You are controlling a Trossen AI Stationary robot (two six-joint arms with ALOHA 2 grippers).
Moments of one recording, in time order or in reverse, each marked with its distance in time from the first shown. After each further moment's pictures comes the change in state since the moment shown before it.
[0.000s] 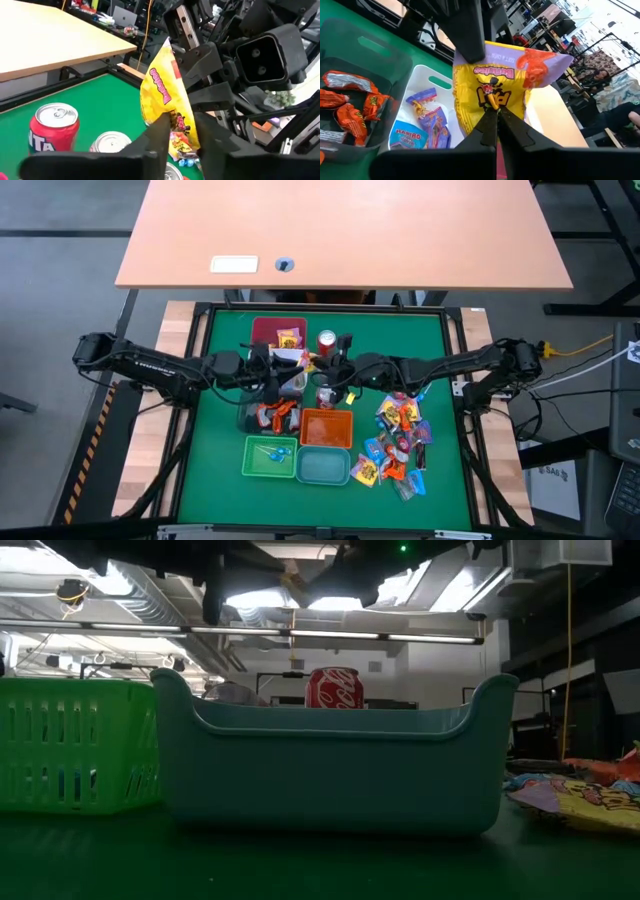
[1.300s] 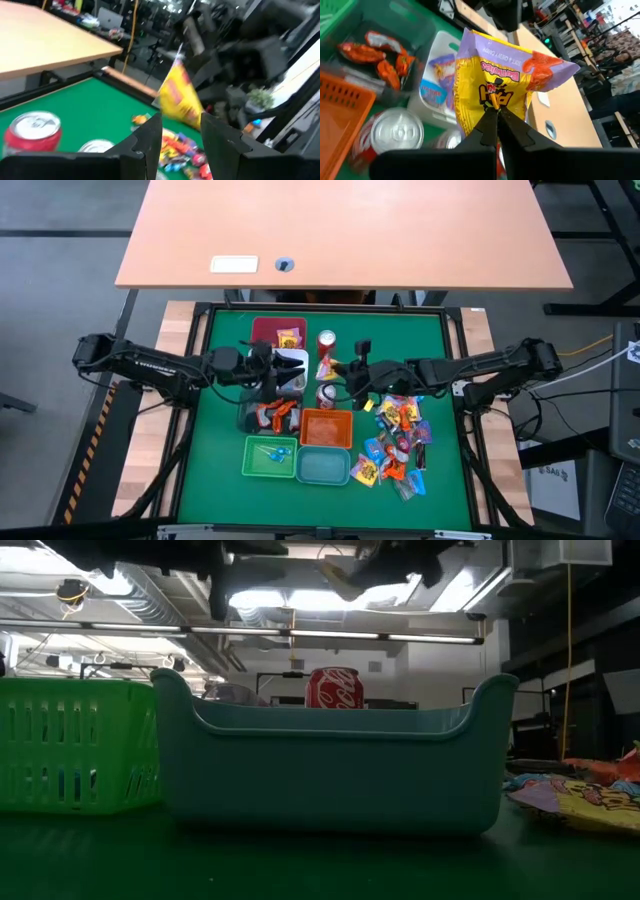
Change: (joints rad) left arm 0.033 0.000 0.000 0.054 0.107 -0.013; right arm 0.072 -0.158 0.000 -0.368 0.088 0.076
